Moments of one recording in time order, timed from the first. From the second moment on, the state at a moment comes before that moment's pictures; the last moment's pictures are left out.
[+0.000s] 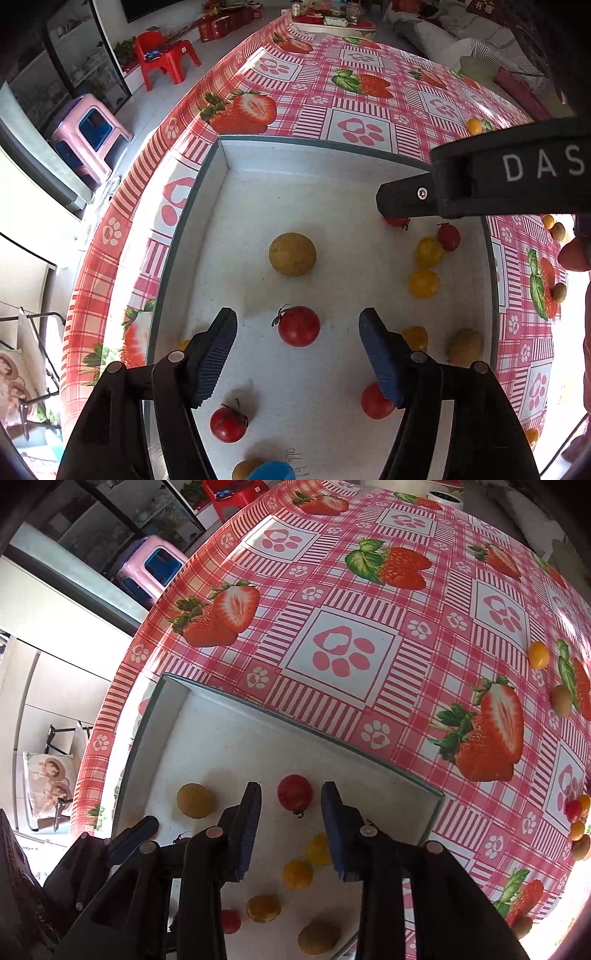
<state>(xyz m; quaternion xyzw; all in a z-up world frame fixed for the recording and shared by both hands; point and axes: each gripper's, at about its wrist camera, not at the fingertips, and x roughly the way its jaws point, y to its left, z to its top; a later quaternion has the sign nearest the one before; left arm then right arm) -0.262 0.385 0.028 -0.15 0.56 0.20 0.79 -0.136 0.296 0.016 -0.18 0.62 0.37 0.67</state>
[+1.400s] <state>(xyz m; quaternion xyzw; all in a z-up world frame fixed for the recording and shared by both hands) -0.300 0.359 0.050 -0.11 0.61 0.20 0.76 -0.195 0.230 0.051 -0.27 0.60 0.30 0.69</state>
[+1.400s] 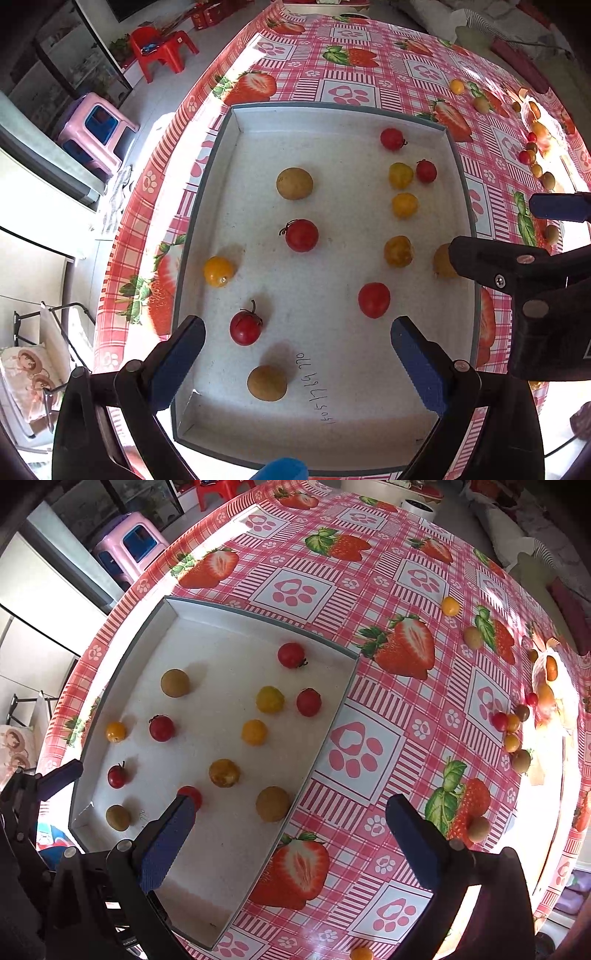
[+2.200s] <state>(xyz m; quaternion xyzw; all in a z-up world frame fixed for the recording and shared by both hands) -0.303 0.357 0.049 -0.11 0.61 0.20 0.76 -0.201 0.233 0.049 -0.27 0.60 0.31 0.69</state>
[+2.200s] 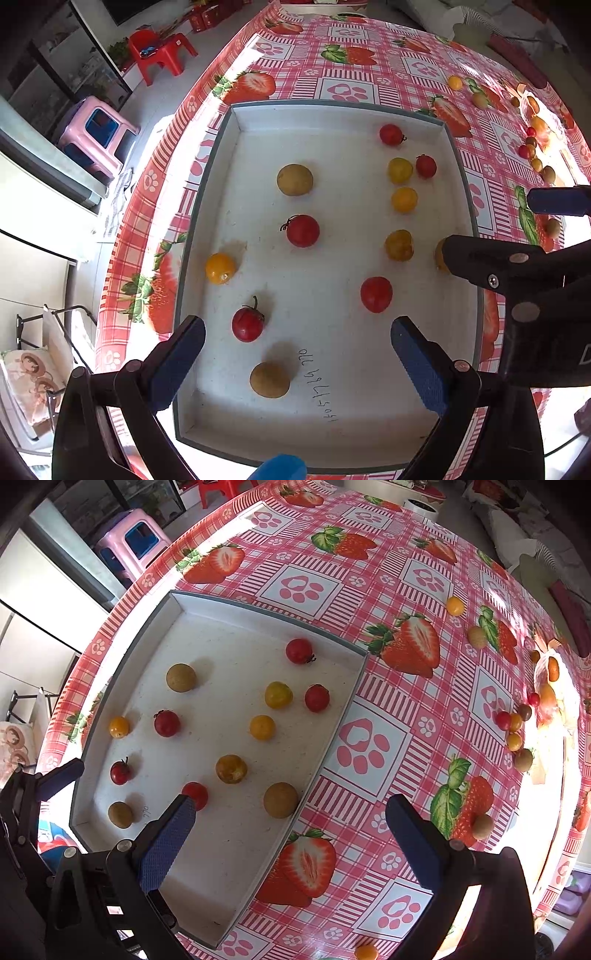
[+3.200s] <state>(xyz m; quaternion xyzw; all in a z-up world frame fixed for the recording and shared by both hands) -0.300 0.356 0.047 -0.10 0.61 0.19 0.76 -0.200 0.234 0.047 -0.27 0.60 0.31 0.69</state>
